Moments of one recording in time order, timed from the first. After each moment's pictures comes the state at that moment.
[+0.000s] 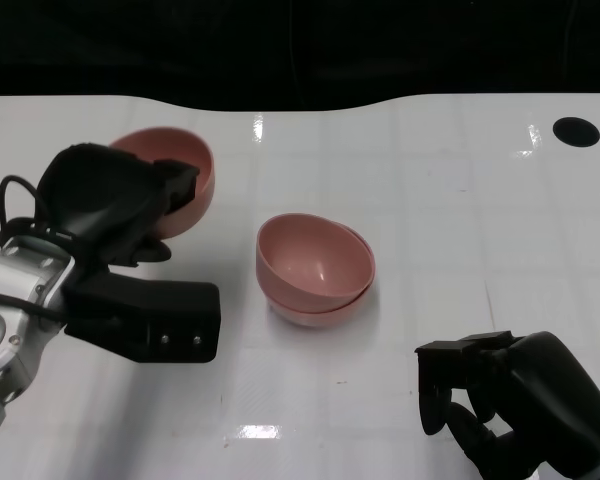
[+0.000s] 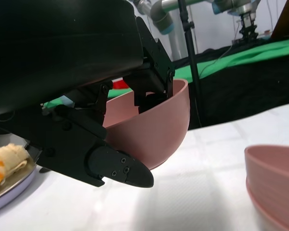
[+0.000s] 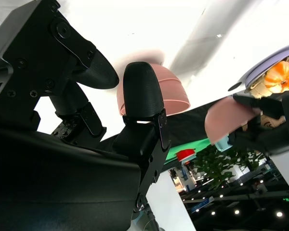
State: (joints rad) left arm -0.53 0.51 -0.40 0.33 0.86 -0.12 0.07; right arm 0.08 -0.31 0.24 -0.05 -0.62 -0.48 -0.15
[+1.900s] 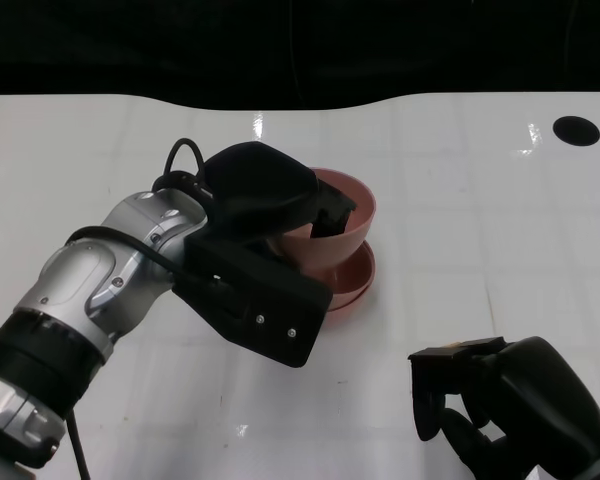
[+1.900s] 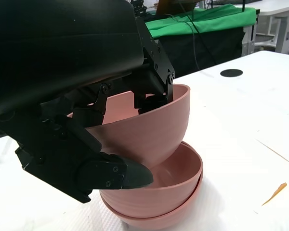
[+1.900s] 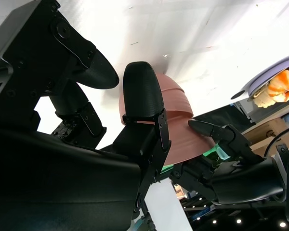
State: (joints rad) left arm -0.76 0.31 -0.53 0.47 0.75 -0.36 -0.25; right arm 0.07 -0.30 0.25 -0.02 -0.64 -0.49 -0.15
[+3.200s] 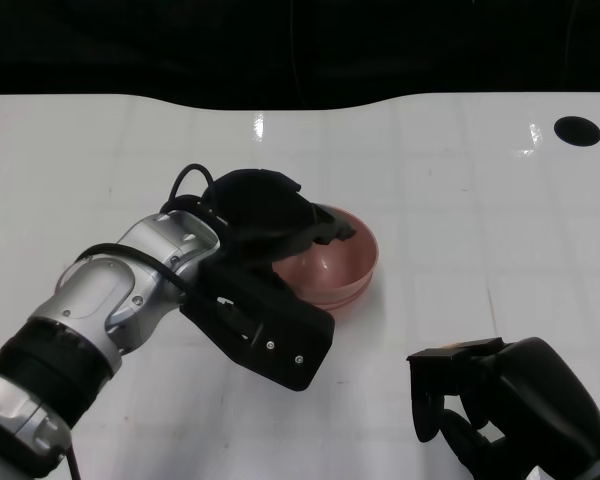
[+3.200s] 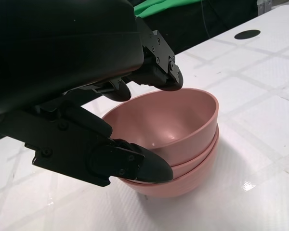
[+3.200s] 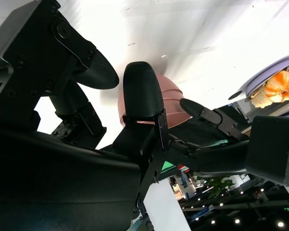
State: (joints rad) left arm -0.75 0.31 -0.61 0.51 0.87 -0.31 -0.21; right arm 0.07 -0.31 0.25 -0.02 -0.64 -0.49 -0.14
